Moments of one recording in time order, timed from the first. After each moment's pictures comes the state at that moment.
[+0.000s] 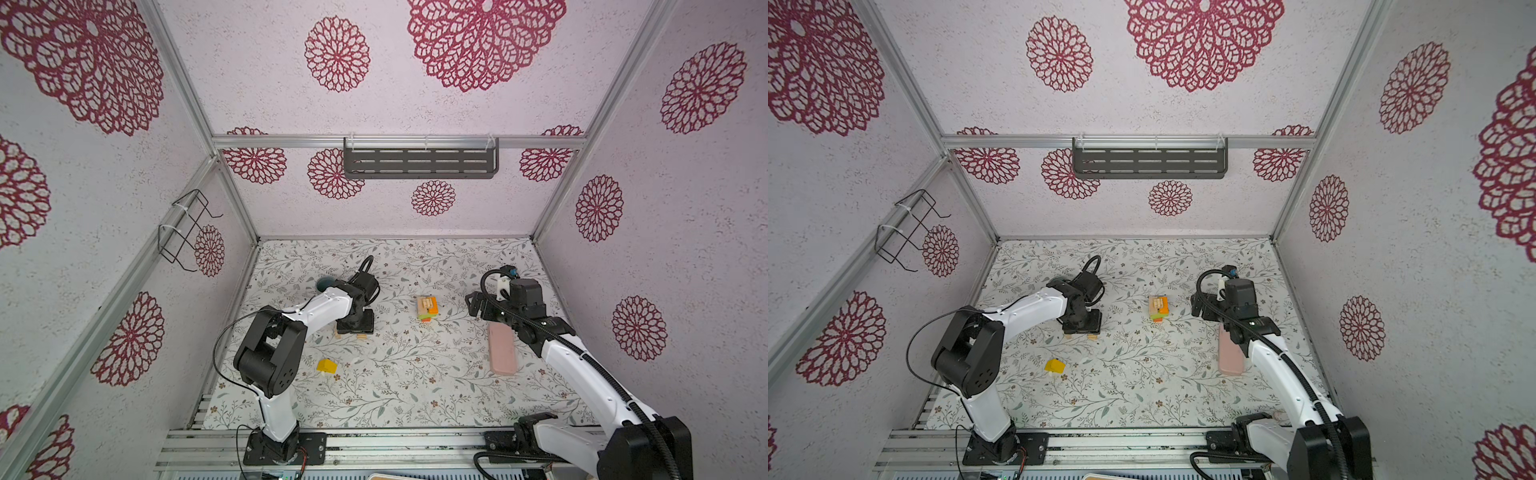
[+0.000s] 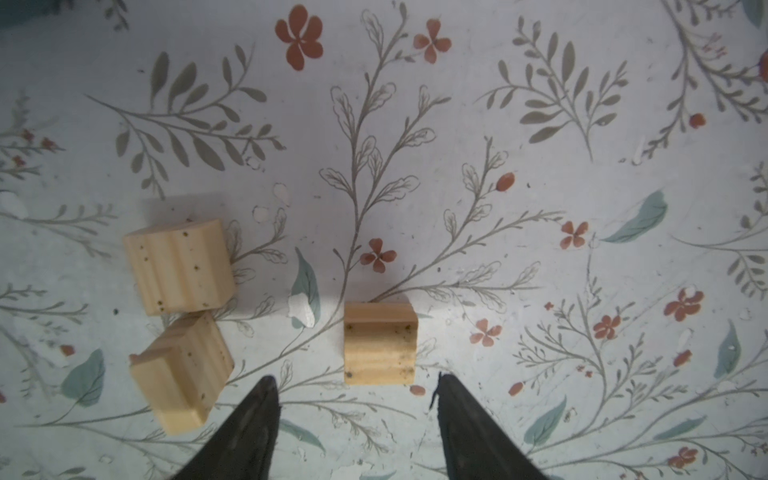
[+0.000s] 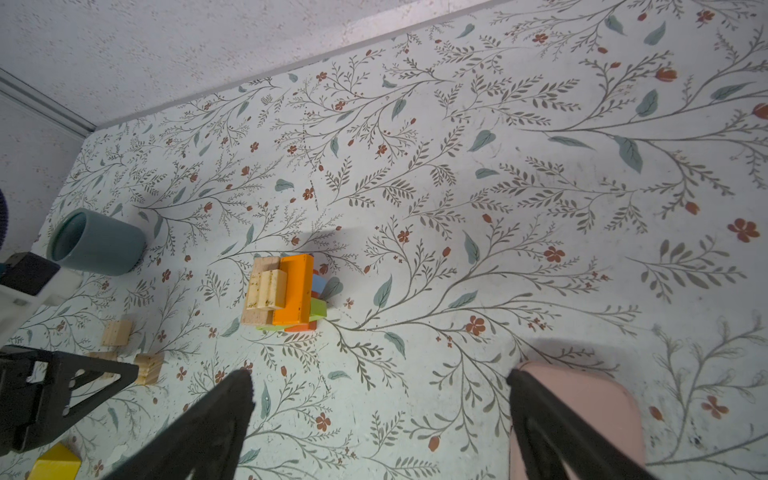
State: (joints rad) left arm -0.53 1.84 1.23 -0.80 -0.07 -0.50; right arm 0.22 1.11 0.78 -0.34 -0.11 0.34
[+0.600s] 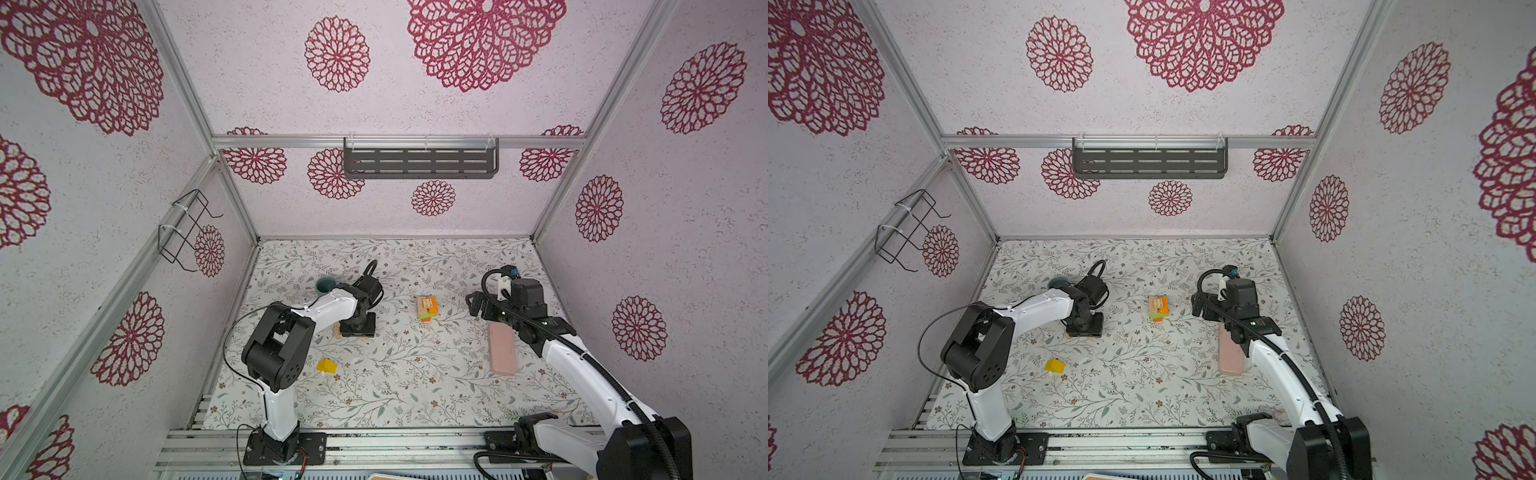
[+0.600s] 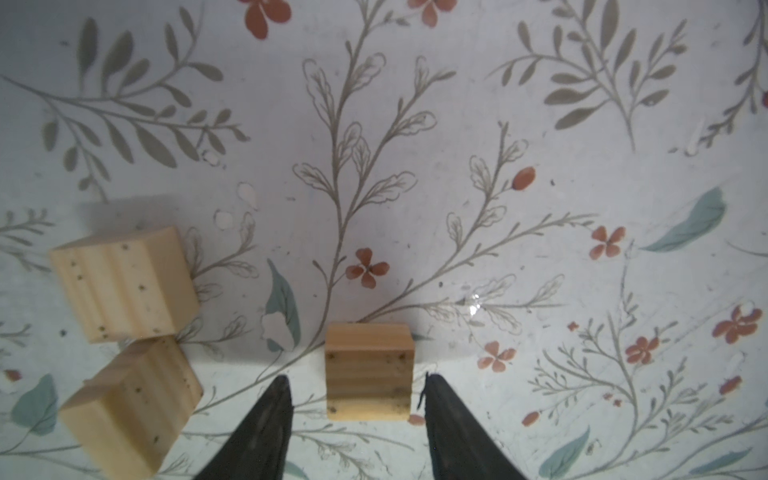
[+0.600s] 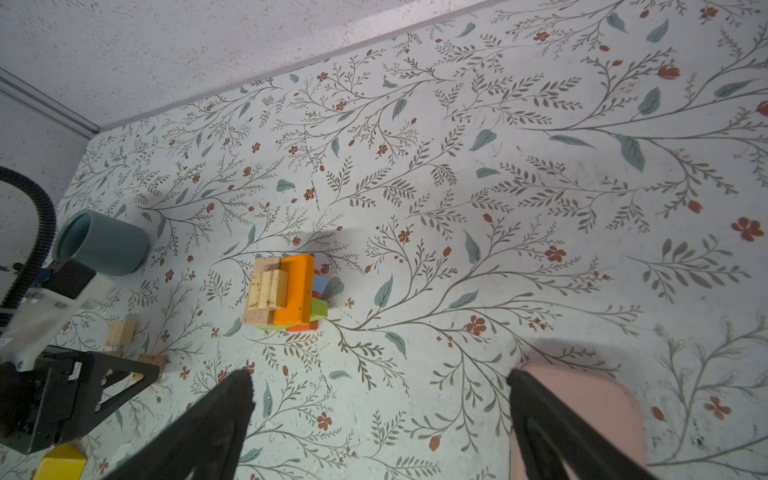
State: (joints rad) left arm -0.55 1.89 1.23 -0.78 -0.08 -0.51; right arm 0.21 1.11 0.78 -0.34 -0.12 0.34
